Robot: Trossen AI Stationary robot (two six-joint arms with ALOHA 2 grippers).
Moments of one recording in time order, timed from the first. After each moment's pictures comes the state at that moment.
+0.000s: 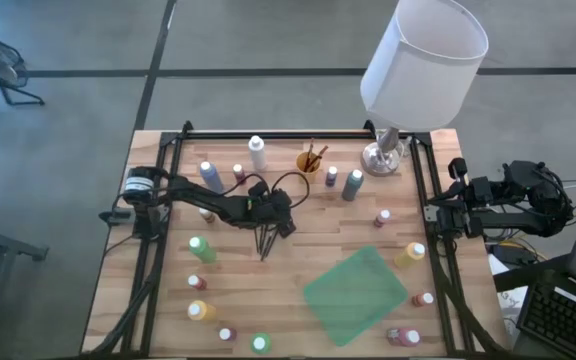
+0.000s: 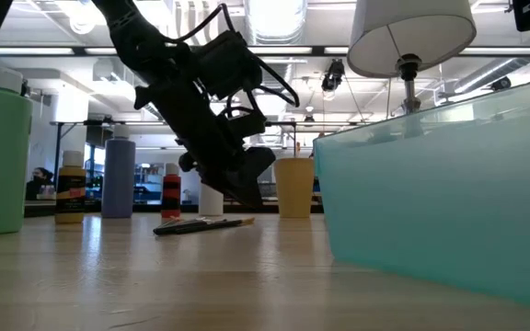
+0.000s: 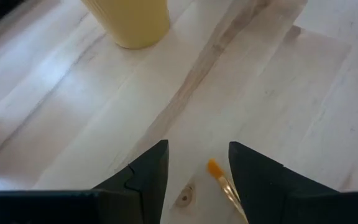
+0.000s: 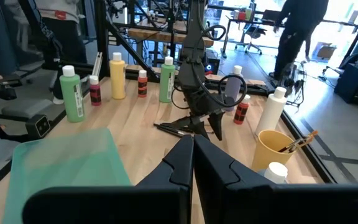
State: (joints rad) left arm 0.01 1.84 0.97 0.00 -0.51 -0.40; right arm -0.02 0.08 0.79 -0.90 -0.10 -0.09
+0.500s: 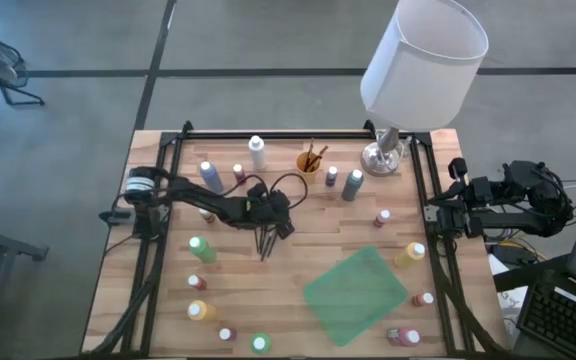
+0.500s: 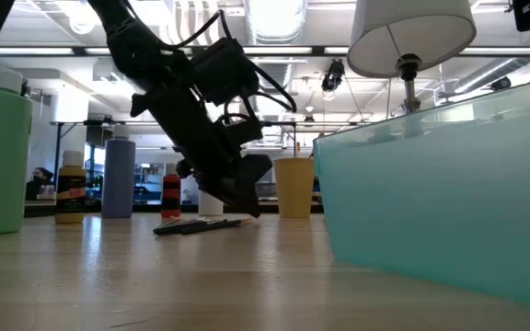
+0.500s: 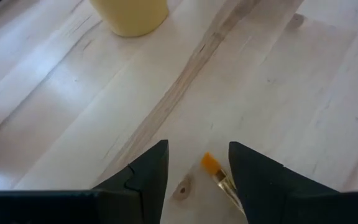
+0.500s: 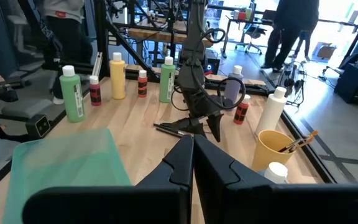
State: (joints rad) left arm 0.01 1.85 0.94 0.05 -0.51 -0.40; right arm -0.02 0.08 0.79 -0.90 -0.10 -0.09
